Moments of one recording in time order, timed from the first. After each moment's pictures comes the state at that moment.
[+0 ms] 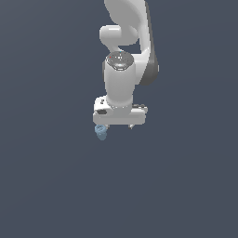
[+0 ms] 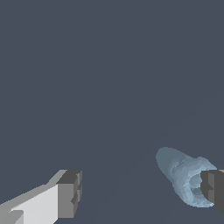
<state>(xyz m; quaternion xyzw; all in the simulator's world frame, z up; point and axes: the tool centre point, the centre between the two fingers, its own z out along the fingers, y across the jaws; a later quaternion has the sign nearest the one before) 0.005 0.001 0.179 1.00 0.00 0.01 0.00</state>
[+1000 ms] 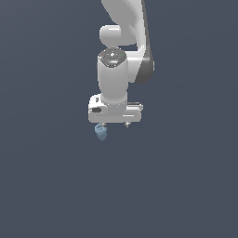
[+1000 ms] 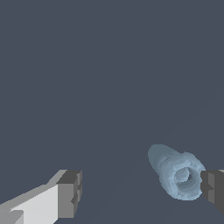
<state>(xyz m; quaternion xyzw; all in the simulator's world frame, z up) 0.000 -0.016 0.184 1.00 0.01 0.01 0.00</state>
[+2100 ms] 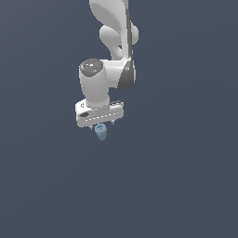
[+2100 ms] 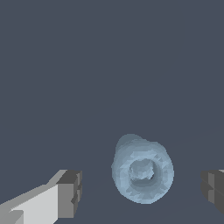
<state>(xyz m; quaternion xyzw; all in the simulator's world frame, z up) -0.030 -0.079 0.144 0.99 0.15 0.00 0.00</state>
